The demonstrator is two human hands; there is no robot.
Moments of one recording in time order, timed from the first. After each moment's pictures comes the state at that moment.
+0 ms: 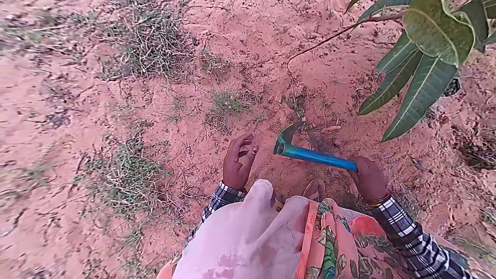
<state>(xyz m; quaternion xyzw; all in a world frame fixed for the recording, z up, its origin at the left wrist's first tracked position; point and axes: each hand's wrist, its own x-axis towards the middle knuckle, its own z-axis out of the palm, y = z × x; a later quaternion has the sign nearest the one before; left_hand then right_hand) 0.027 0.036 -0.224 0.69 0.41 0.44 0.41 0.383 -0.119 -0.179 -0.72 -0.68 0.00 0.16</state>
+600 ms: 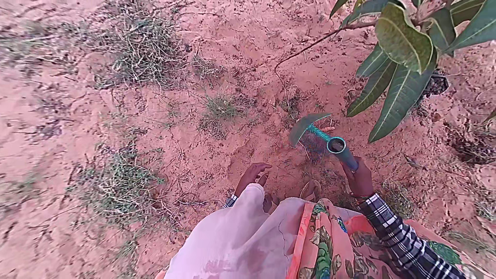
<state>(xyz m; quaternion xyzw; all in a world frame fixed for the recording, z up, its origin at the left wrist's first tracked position) 0.051 -0.004 -0.238 0.72 0.43 0.21 0.51 0.388 -0.124 -0.206 -0.78 -0.54 0.09 0.30</state>
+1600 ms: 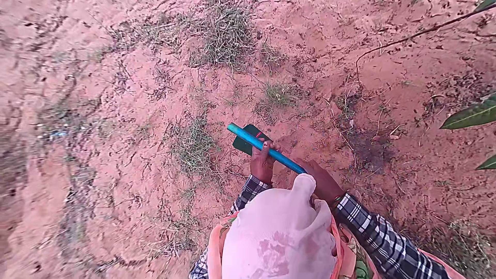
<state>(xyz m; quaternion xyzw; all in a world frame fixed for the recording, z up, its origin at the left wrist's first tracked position) 0.006 0.017 -0.227 0.20 0.45 0.61 0.62 0.201 -0.028 -0.211 -0.58 -0.69 0.43 0.04</state>
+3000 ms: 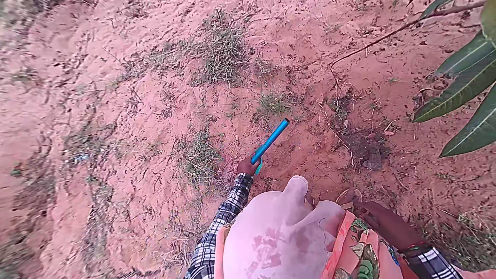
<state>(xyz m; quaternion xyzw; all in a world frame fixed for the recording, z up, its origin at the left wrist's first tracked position) -0.089 0.056 -0.320 0.59 0.74 0.00 0.31 0.359 -0.163 -0.219 -0.64 -0.64 0.43 -0.03</state>
